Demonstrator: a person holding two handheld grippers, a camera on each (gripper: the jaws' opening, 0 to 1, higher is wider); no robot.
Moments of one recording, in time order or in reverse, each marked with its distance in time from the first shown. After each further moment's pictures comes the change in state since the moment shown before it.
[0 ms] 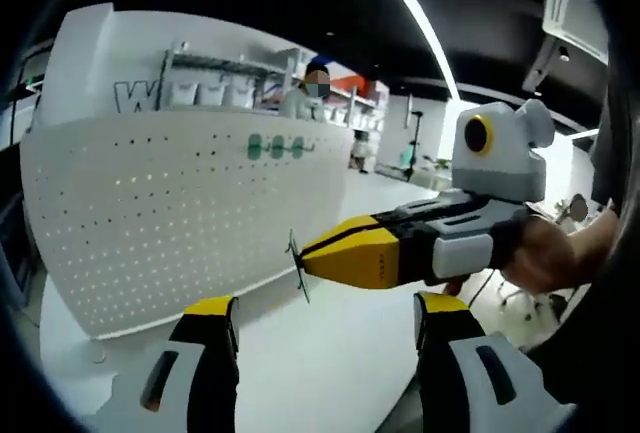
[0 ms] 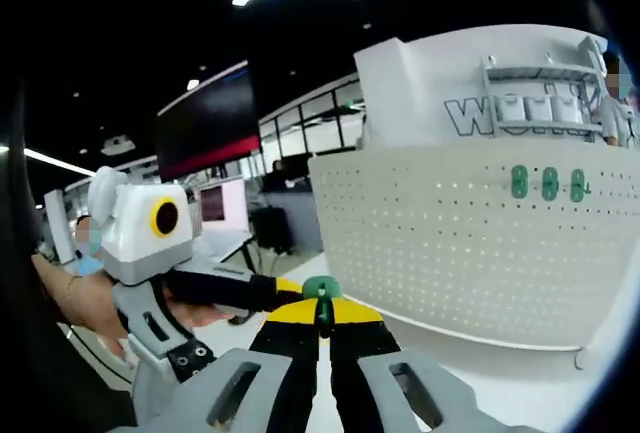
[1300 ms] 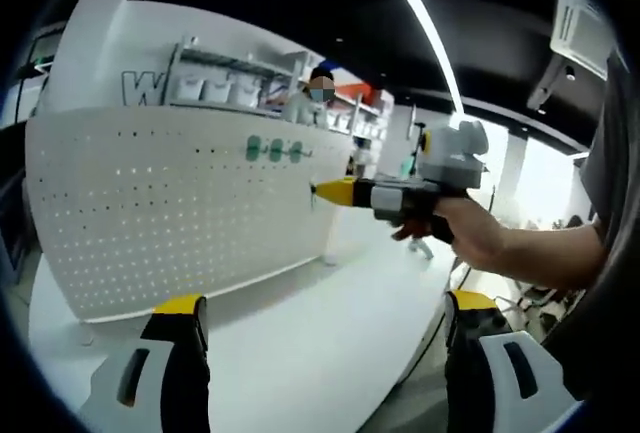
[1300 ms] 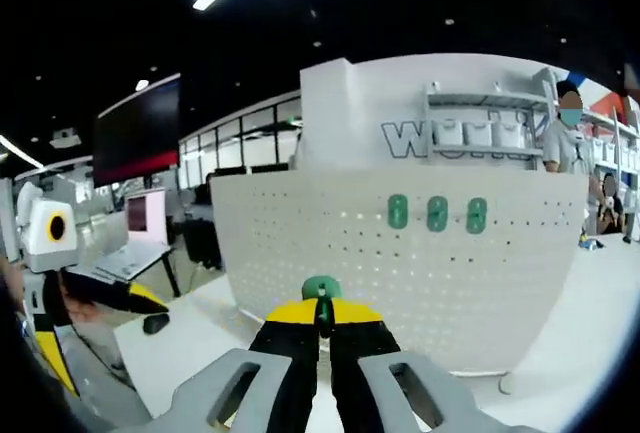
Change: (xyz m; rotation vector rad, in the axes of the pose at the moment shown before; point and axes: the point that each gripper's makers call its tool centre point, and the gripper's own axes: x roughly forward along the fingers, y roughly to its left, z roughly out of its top) left arm -0.007 -0.010 0.002 -0.078 -0.023 0.001; right arm -0.038 -0.146 0.028 -0.044 -0.080 -0.329
